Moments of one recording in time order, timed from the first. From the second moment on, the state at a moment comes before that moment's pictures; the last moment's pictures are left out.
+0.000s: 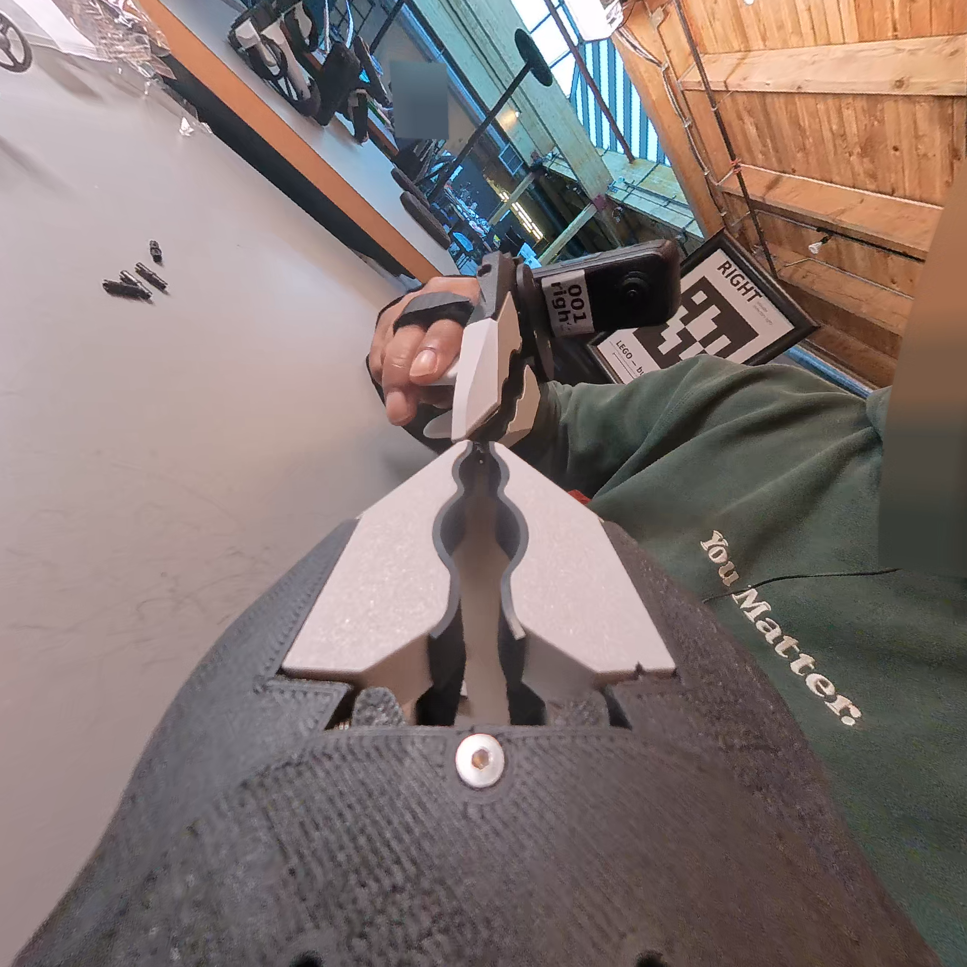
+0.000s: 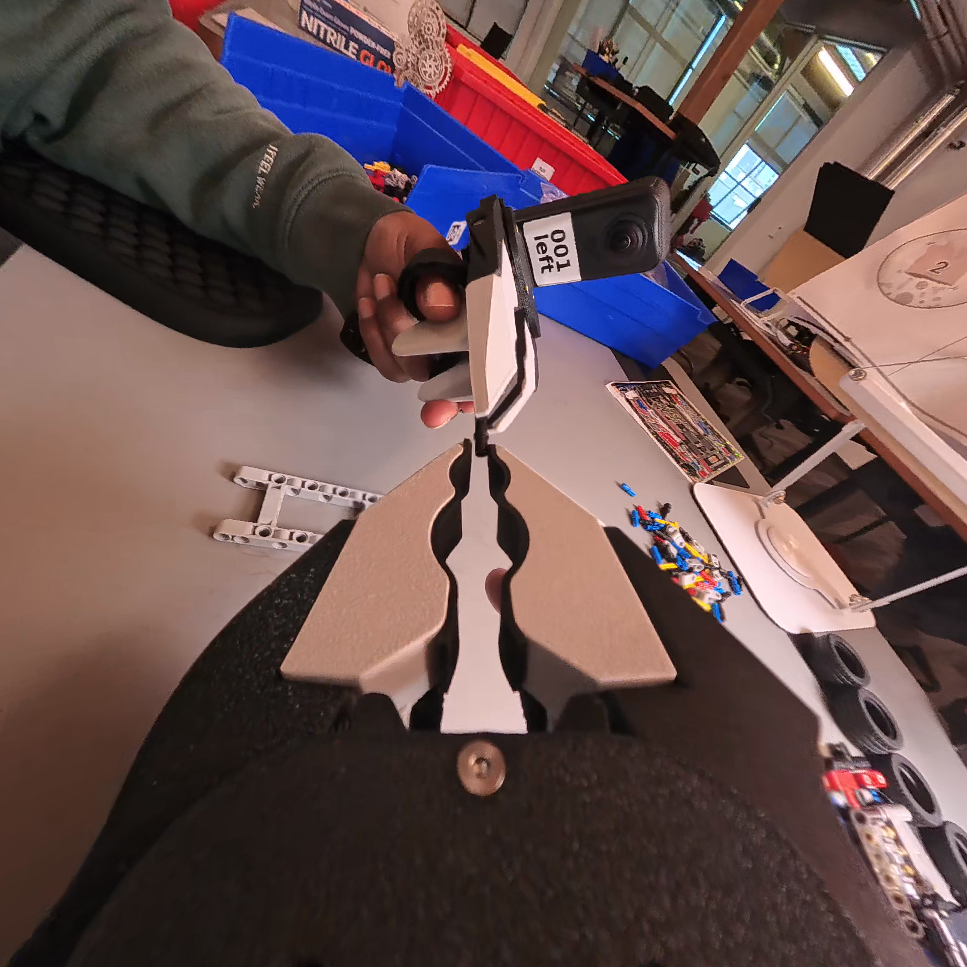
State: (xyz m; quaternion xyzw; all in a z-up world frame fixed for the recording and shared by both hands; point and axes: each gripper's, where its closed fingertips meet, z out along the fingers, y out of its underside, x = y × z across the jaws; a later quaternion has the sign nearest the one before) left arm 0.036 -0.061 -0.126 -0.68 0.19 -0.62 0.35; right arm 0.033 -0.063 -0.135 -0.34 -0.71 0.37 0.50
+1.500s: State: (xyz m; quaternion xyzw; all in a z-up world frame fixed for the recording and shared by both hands) left arm 0.035 -0.072 -0.100 -0.62 0.22 -0.65 0.39; right arm 0.038 -0.068 -0.116 -0.37 -0.64 0.51 0.43
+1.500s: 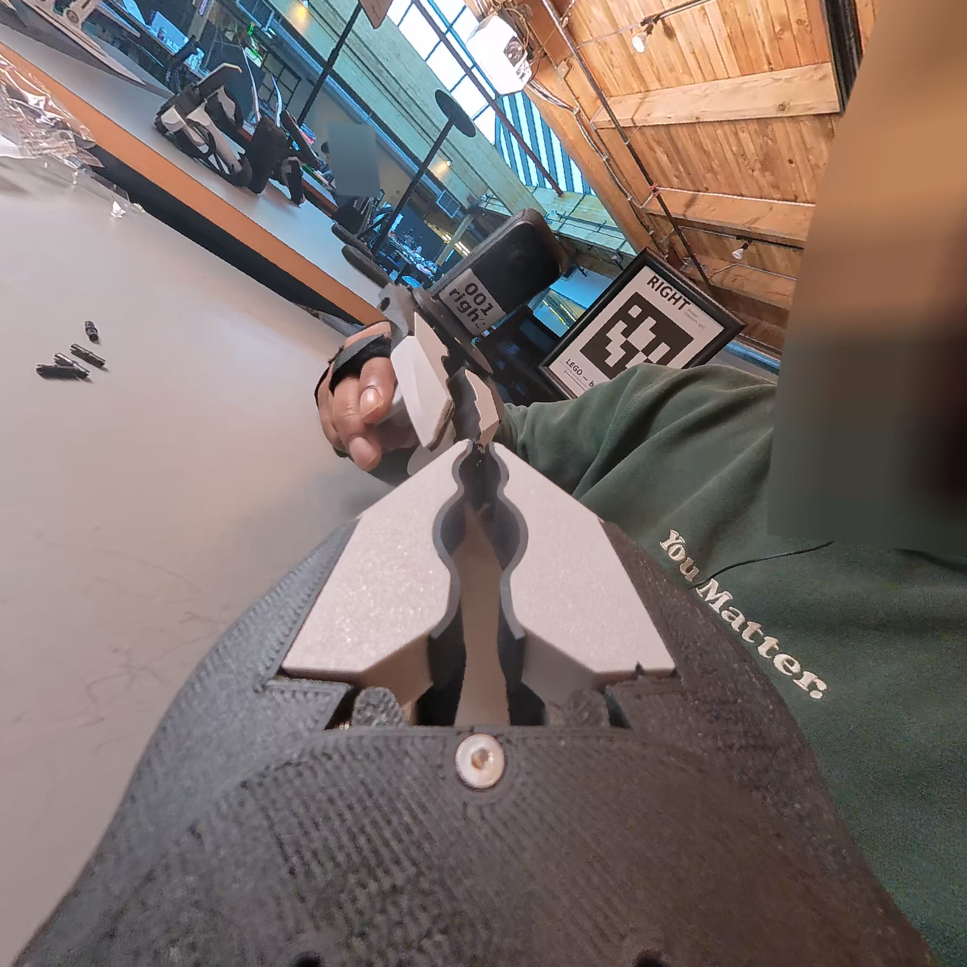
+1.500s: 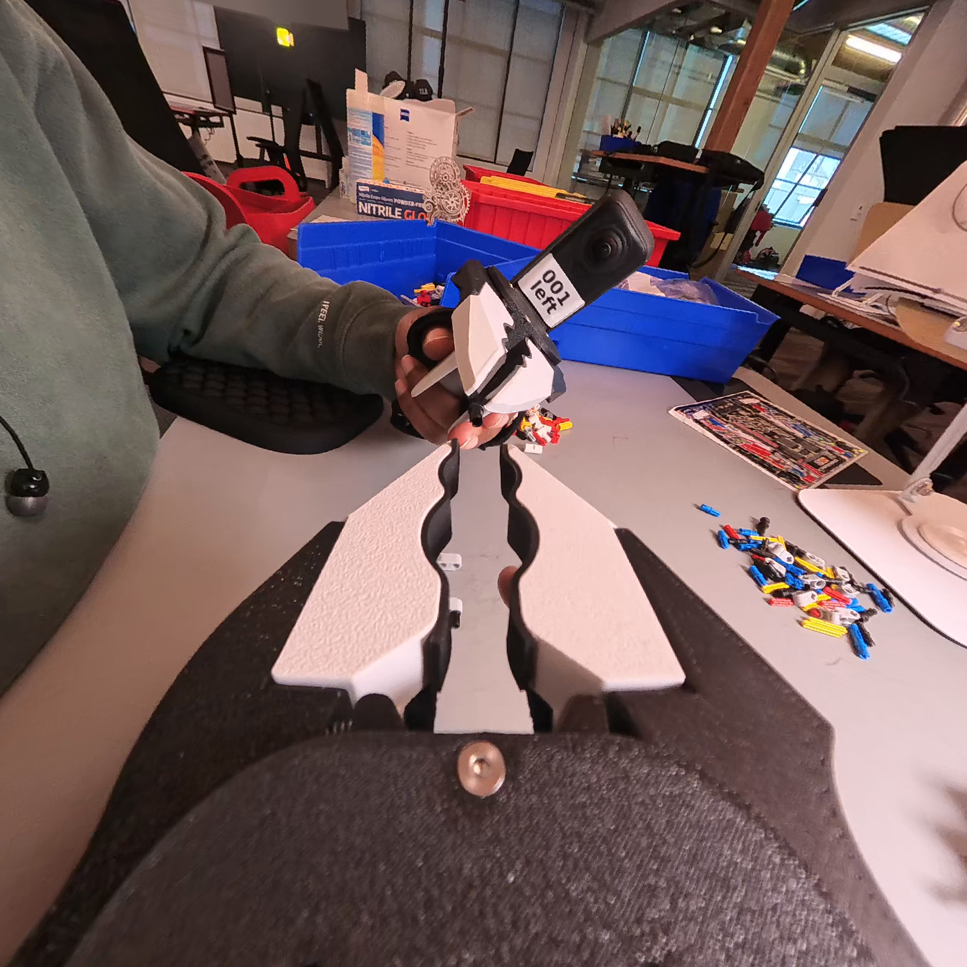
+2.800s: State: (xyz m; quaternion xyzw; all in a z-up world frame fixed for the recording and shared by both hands) left arm 0.038 -0.075 -0.235 -0.81 0.48 -0.15 0.31; right arm 0.067 -0.055 -0.183 -0.42 -0.75 0.39 0.33
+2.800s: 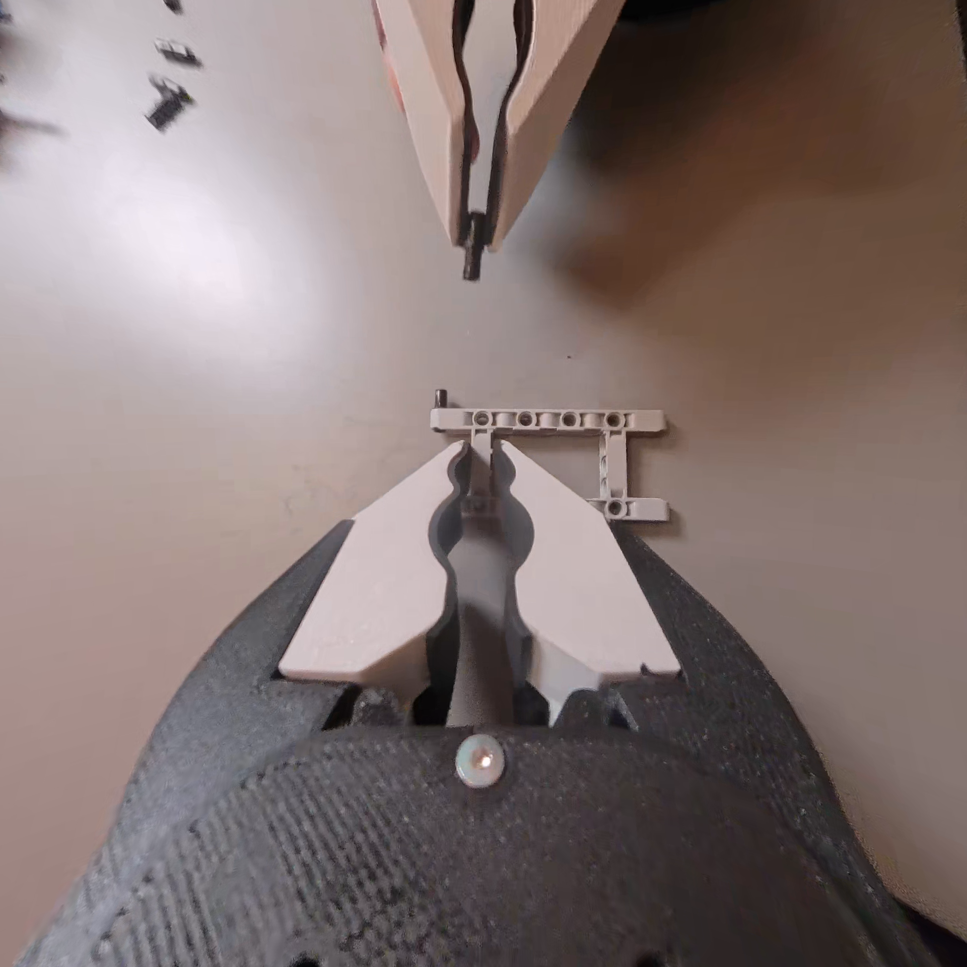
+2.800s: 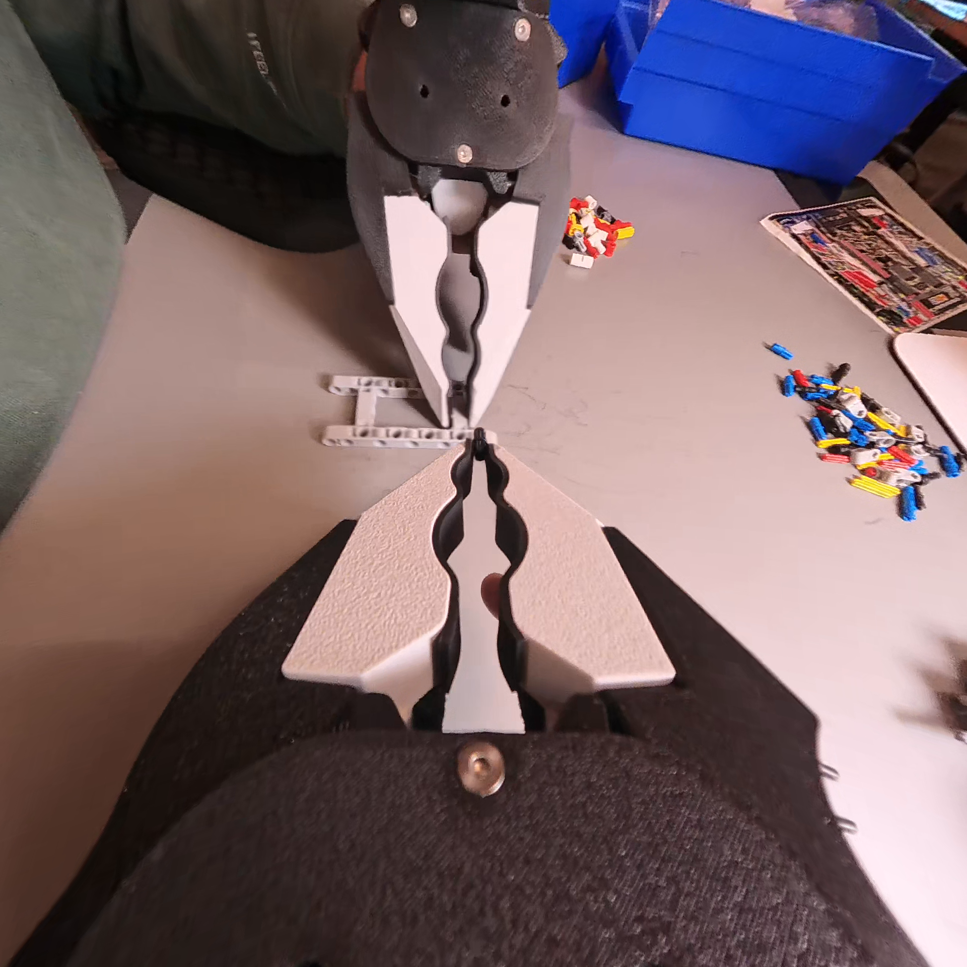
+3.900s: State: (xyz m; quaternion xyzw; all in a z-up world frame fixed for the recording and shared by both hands) left arm 0.066 -0.069 -0.187 -0.70 0.51 -0.13 0.48; right arm 0.063 -0.055 -0.178 -0.51 -0.66 0.51 0.22
